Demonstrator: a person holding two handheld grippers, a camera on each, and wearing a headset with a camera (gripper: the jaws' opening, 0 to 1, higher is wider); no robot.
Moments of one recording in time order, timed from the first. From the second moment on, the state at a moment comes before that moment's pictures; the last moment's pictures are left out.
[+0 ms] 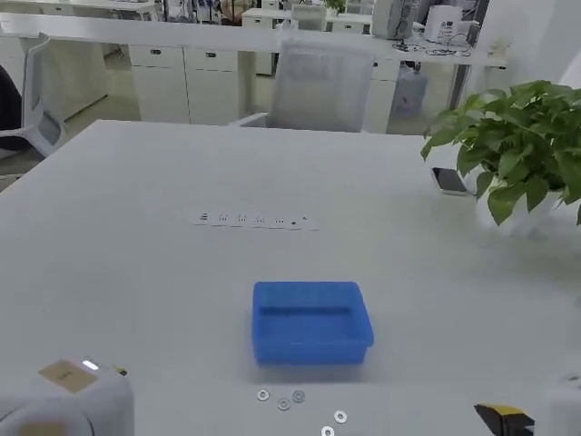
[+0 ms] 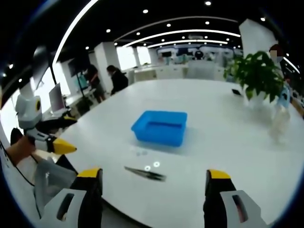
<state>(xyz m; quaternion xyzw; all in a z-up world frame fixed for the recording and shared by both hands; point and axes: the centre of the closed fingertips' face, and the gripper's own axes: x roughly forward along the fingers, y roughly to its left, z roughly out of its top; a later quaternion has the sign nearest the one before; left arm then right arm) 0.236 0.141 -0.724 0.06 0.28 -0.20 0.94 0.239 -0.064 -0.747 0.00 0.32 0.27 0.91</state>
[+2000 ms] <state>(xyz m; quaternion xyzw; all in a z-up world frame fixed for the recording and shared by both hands) 0.263 0.057 -0.859 0.21 0.36 -0.47 0.78 0.244 -0.059 -0.774 -0.01 0.37 0.28 0.89</state>
